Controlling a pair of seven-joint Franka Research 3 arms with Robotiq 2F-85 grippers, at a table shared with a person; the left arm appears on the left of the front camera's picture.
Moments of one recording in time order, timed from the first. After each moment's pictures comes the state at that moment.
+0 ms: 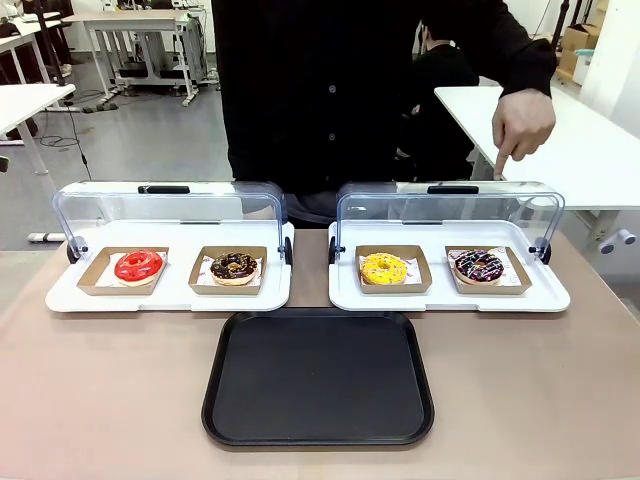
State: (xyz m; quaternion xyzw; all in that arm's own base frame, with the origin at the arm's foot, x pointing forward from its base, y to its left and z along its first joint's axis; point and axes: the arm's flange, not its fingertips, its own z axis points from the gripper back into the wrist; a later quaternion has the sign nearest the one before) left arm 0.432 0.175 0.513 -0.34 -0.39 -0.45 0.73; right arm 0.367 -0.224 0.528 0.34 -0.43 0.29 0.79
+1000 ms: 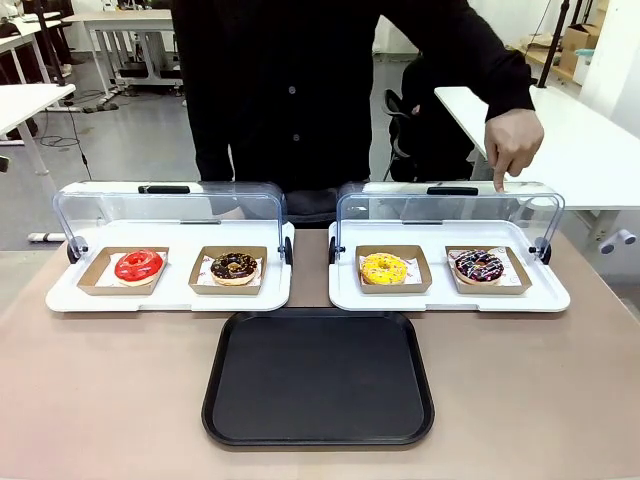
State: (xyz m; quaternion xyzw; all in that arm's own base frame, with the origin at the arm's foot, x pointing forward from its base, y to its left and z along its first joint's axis) left arm 0.432 0.175 0.513 -0.34 -0.39 -0.45 0.73; right arm 0.367 -0.224 0.528 0.34 -0.43 0.29 0.79
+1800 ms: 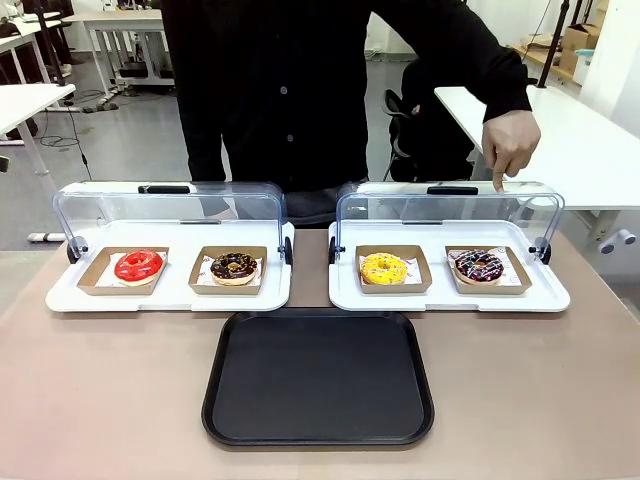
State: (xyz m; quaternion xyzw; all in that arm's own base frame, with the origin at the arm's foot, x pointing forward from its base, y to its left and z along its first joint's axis) left arm 0.432 0.175 0.513 -0.34 -0.39 -0.45 0.73; right arm 0.367 -0.224 0.528 0.34 -0.43 0.29 0.79
